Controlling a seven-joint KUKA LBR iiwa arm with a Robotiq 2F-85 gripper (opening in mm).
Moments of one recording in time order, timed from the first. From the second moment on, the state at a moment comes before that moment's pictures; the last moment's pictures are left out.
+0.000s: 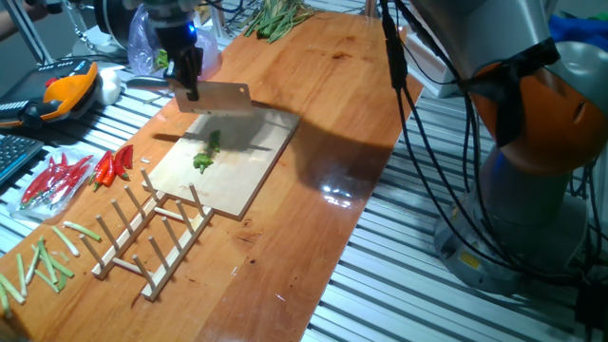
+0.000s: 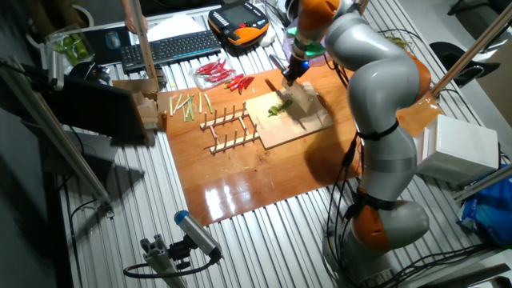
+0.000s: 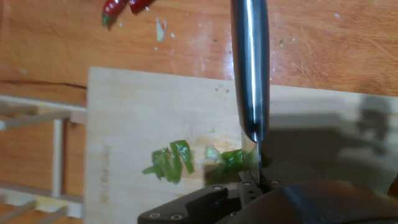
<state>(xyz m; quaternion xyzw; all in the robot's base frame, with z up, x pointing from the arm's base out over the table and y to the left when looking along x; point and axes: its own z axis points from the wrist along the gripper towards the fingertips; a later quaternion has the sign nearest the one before) 0.658 0.002 0.154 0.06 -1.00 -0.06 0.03</state>
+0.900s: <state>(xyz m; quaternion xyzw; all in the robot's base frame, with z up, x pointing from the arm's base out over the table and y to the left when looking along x) 0.650 -0.015 0.149 -0.09 -1.00 -0.01 -0.04</state>
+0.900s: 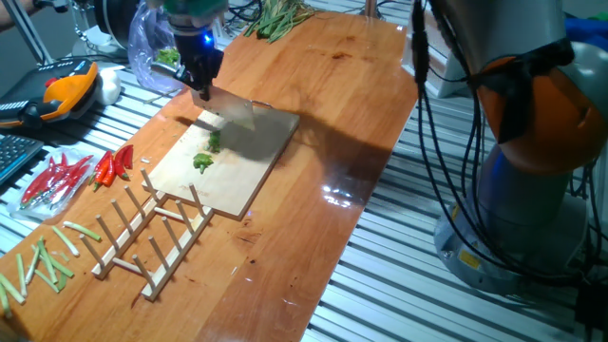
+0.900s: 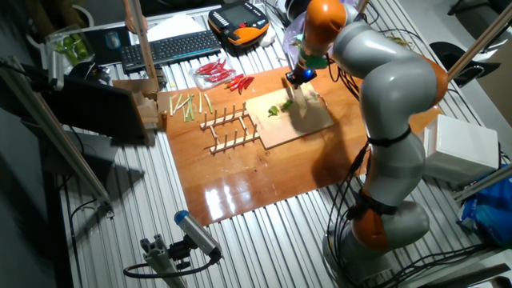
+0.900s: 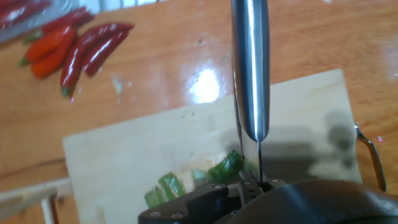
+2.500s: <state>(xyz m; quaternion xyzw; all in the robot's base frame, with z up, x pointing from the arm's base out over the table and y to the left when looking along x) 0.655 -0.017 0.121 -0.35 -0.93 -0.02 -0.05</state>
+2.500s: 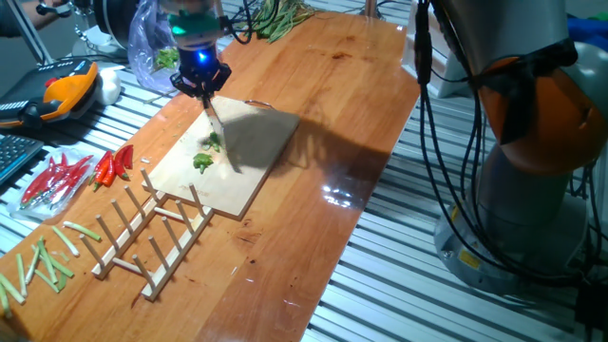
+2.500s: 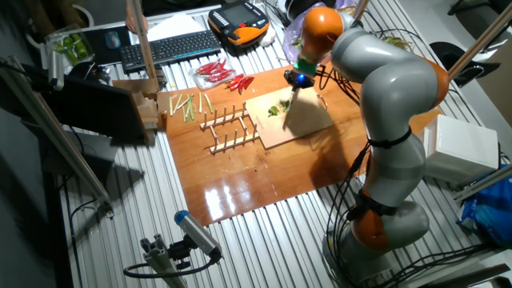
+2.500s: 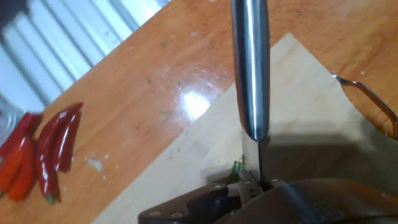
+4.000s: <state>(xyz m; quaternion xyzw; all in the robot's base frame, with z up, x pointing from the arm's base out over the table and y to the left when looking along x) 0.654 -0.005 0.096 -0.58 -0.81 0.01 0.01</state>
